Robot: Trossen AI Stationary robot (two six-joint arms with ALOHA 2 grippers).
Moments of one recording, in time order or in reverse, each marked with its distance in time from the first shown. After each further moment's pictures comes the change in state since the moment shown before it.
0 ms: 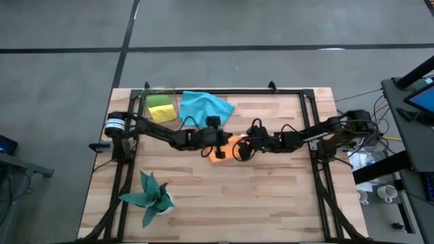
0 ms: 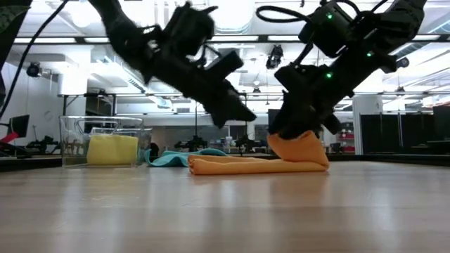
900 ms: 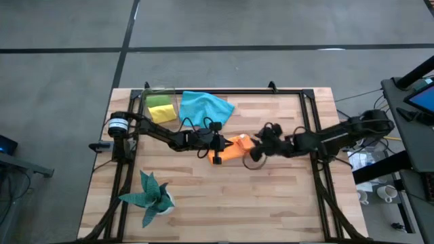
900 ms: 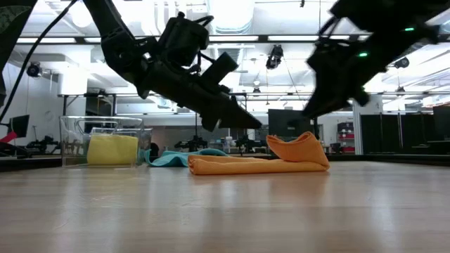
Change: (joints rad) left arm 0.014 0.035 -0.077 0.156 0.259 -0.053; right arm 0.132 -0.240 -0.031 -0.320 0.279 -0.047
